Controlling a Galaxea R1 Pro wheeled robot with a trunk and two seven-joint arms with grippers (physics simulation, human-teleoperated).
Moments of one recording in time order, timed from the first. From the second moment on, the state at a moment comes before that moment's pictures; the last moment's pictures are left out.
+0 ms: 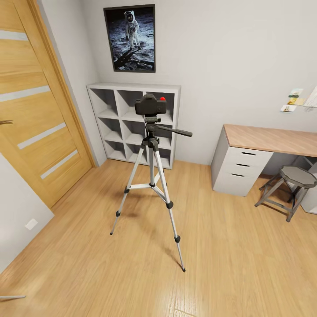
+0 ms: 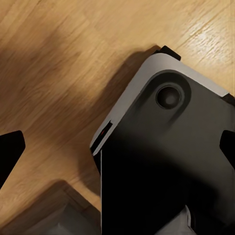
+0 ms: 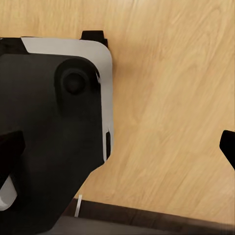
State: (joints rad) left arm -0.23 0.11 -0.06 0.00 0.64 -0.05 0.00; right arm -0.37 -0.19 -0.23 0.03 0.25 0.11 0.19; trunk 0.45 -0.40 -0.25
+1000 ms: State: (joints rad) left arm -0.22 0.10 -0.06 0.00 0.62 -0.04 0.05; right arm -0.36 -0.18 -0.24 0.03 0.25 0.04 0.18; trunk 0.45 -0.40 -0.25
